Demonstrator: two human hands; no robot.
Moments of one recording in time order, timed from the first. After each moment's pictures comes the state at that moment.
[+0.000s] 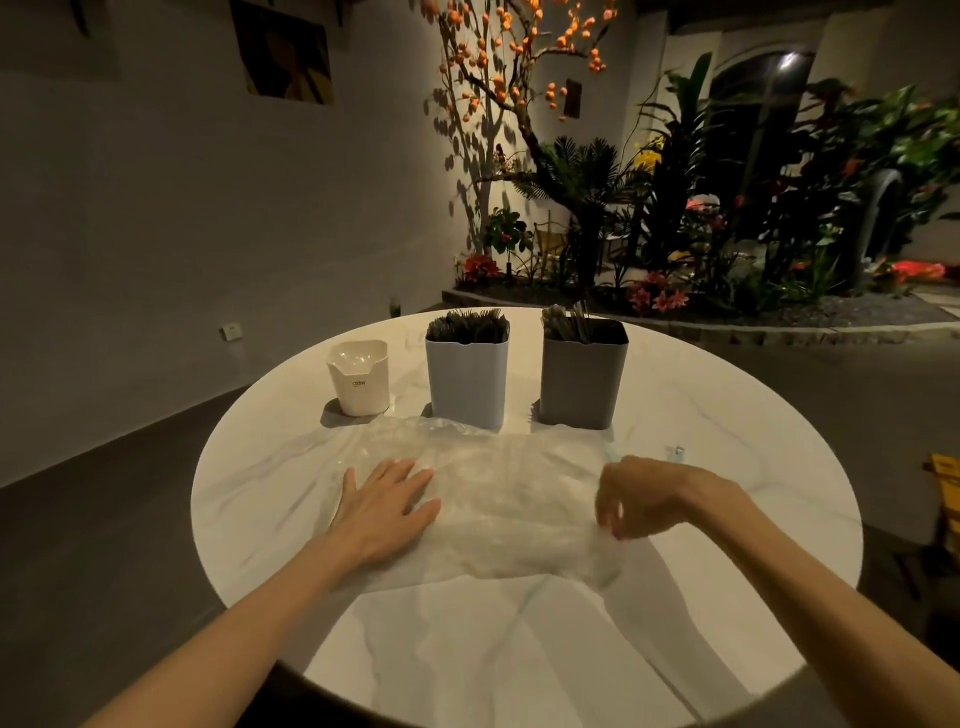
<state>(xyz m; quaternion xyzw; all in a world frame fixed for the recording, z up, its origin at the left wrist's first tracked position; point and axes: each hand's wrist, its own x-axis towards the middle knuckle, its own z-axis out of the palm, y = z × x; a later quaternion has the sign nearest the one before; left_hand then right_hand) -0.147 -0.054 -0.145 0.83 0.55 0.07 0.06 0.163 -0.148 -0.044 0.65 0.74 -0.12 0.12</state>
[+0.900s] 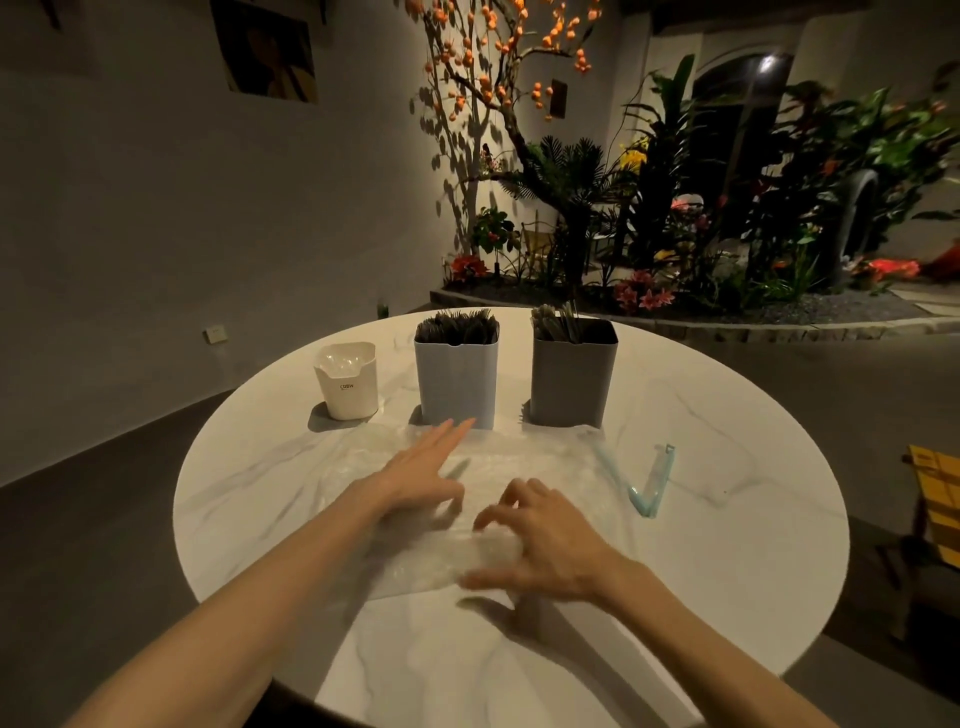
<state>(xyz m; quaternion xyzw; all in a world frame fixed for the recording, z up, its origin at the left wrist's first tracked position) -0.097 -0.015 -0.106 0.86 0.47 0.03 0.20 0.086 -0.165 -0.098 0.59 0.80 -0.08 -0.10</state>
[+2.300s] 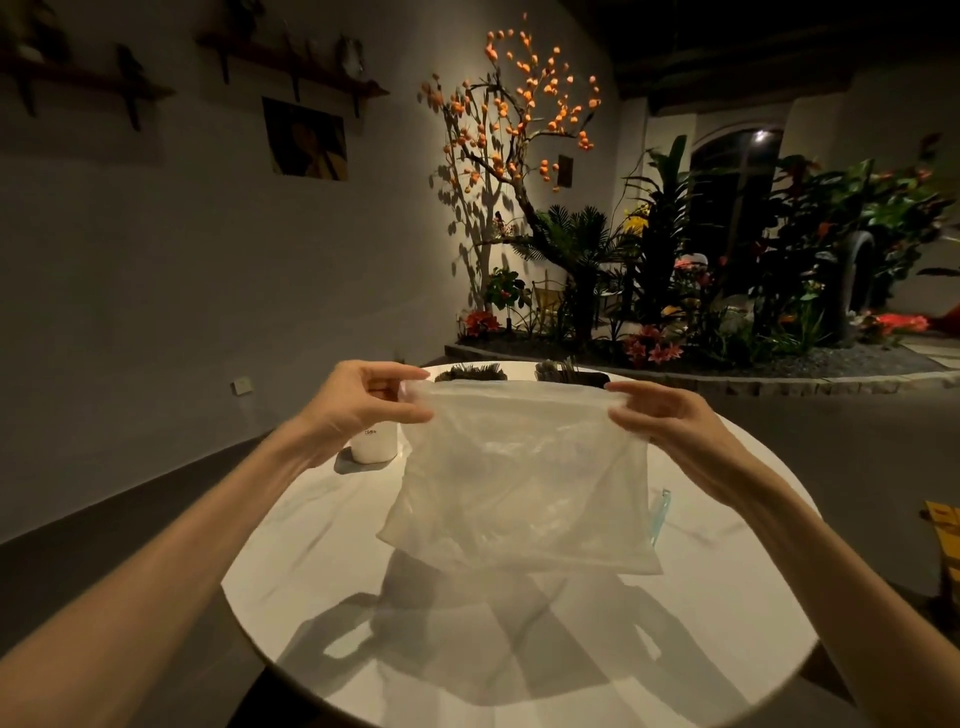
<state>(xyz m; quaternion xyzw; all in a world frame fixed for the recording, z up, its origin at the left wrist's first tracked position) -0.166 -0.089 0.061 0.72 0.38 0.42 0.40 0.191 -0.188 0.037 0.53 0.59 -0.32 -0.51</state>
